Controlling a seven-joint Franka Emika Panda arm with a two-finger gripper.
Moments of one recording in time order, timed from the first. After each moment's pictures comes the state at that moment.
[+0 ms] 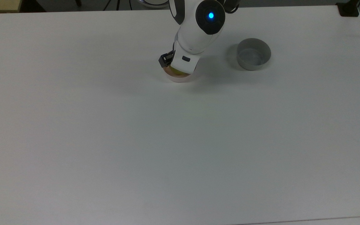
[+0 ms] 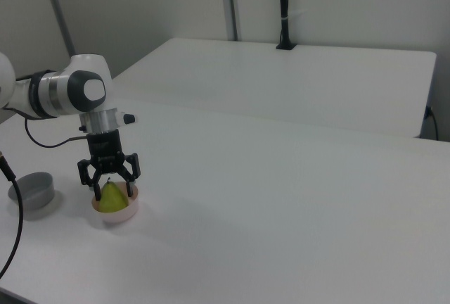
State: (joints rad) arm 0.37 0.27 -0.11 -1.90 -0.12 1.80 -0.23
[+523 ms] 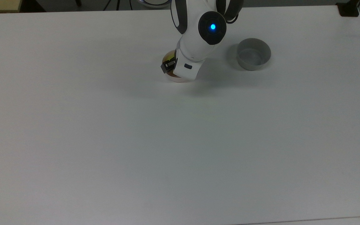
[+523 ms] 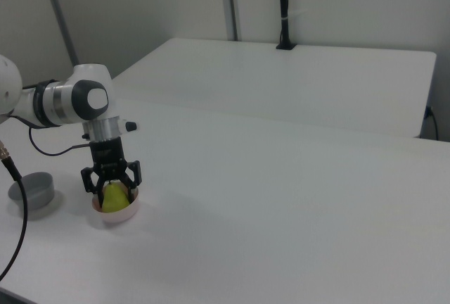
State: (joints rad) arm 0.37 0.32 -0.10 -1.90 -0.12 1.84 -0.23
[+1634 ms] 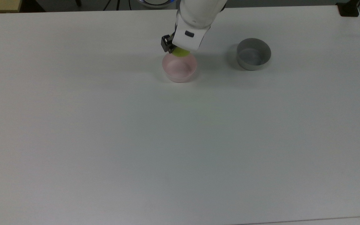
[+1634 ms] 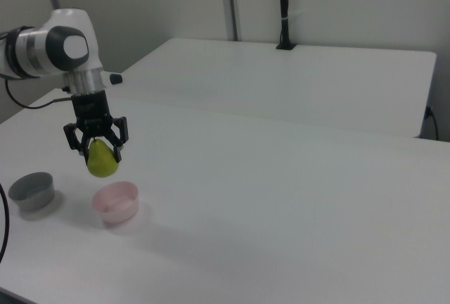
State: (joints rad) arm 0.37 0.15 -0.10 -1.80 -0.11 1.66 -0.23
